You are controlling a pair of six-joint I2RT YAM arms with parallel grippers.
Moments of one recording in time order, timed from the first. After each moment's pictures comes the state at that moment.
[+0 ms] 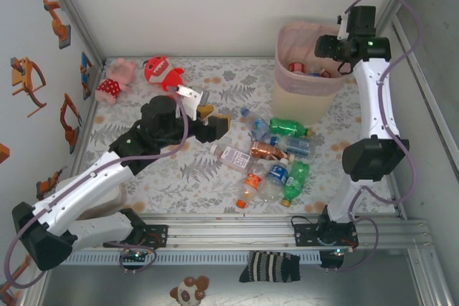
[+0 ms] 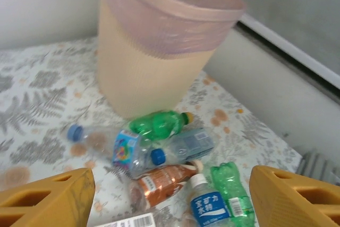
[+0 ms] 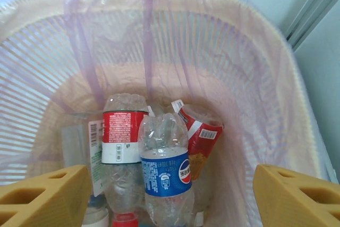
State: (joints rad) left arm -0.81 1.11 1.05 -0.28 0.14 -0.32; right arm 0.00 1.84 2.15 -1.02 -0.01 0.10
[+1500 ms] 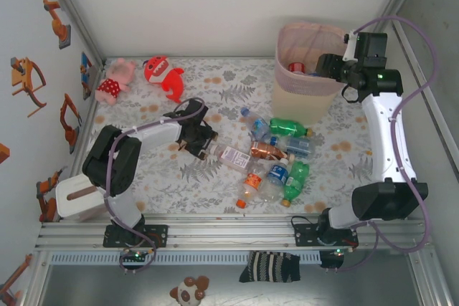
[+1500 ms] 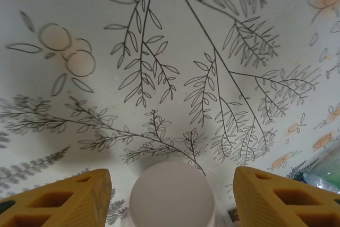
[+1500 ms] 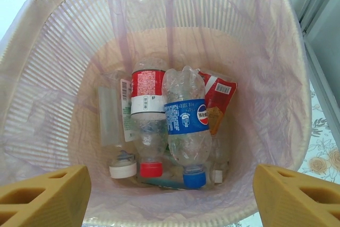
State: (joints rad) left arm -0.61 1.79 1.08 -0.49 0.23 -1.55; right arm 0.00 1.47 1.71 -0.89 -0.09 0.16
